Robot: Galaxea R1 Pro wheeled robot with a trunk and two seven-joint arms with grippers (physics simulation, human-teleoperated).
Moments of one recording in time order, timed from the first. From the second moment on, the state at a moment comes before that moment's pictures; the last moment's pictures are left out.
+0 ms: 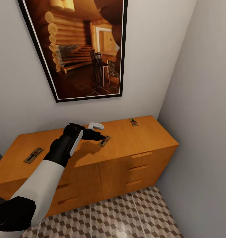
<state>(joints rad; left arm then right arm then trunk) -1.02 -0.05 -0.22 -1.04 0.00 1.00 -0.33 -0.02 -0.08 0.19 -0.03 -0.70 -1.05 0.40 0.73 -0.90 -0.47</state>
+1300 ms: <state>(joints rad) -1.02 -0.05 -0.23 -1.01 0.00 1.01 -0.33 -0.02 -0.08 0.19 -0.03 -0.70 -1.05 0.40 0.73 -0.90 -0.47</state>
